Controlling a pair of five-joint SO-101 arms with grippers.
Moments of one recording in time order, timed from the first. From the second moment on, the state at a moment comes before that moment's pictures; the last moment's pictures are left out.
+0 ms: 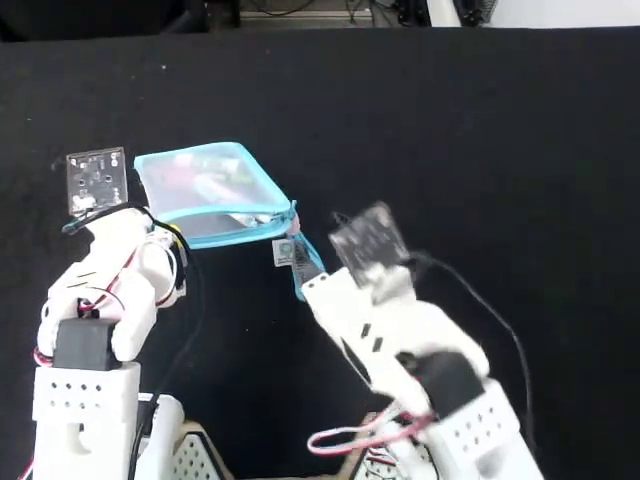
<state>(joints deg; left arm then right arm) -2.4 -67.4 51.3 62.1 8.7 -30.3 -72.6 61.5 53.0 5.7</state>
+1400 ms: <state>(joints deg) -11.7 -77.7 54.1 61.4 10.2 -36.9 -29.0 55.4 23.1 6.3</state>
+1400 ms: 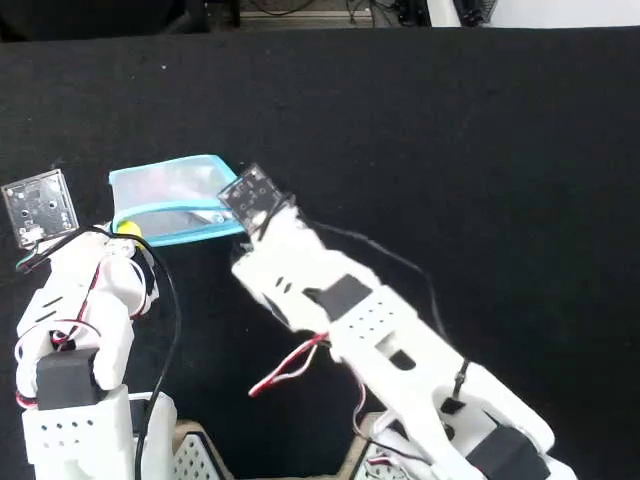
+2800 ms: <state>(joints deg) -4.8 -49.2 18.1 79.3 5.1 -30.5 -32.7 22.5 59.6 10.9</state>
